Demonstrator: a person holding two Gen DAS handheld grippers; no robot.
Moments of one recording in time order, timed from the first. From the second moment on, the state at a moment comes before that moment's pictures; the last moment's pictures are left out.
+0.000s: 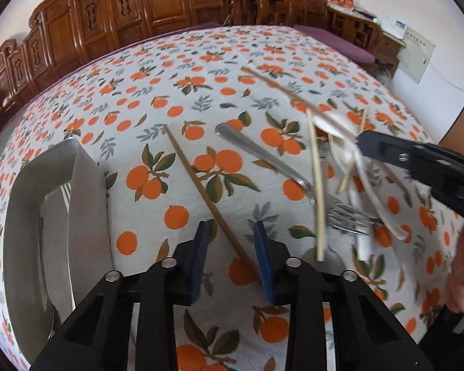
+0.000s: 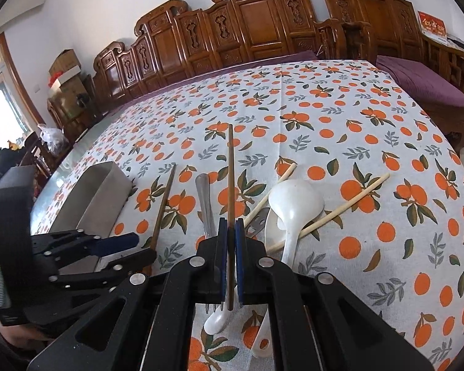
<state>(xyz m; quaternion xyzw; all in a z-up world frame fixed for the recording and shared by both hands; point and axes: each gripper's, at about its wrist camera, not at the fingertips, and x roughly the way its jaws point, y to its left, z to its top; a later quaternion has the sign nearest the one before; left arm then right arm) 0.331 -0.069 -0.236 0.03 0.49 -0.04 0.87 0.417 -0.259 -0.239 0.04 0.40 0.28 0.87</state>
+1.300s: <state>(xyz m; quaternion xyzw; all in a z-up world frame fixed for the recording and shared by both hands) 0.261 0.014 -0.160 0.01 0.43 -0.03 0.90 0.400 -0.191 -0.240 -0.01 0.40 0.34 0.85</state>
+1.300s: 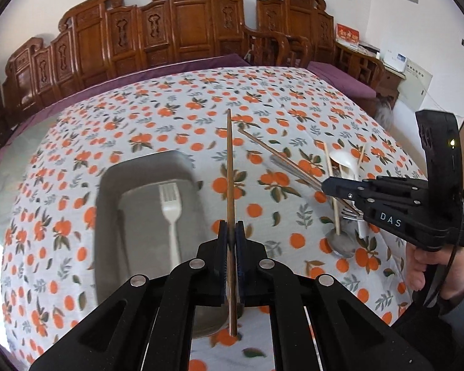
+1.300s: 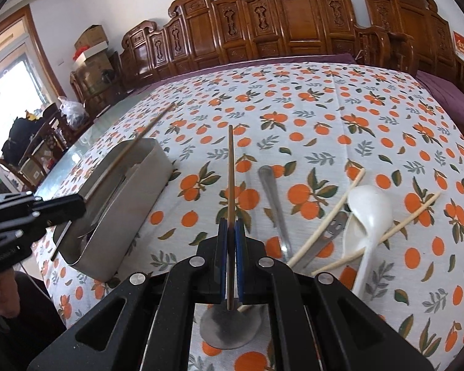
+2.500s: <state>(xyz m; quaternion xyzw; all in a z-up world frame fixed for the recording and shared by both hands) 0.263 0.086 -0.213 -0.03 0.48 0.05 0.88 0.395 -0.182 -0.242 -0.02 0.40 0.35 0.85</state>
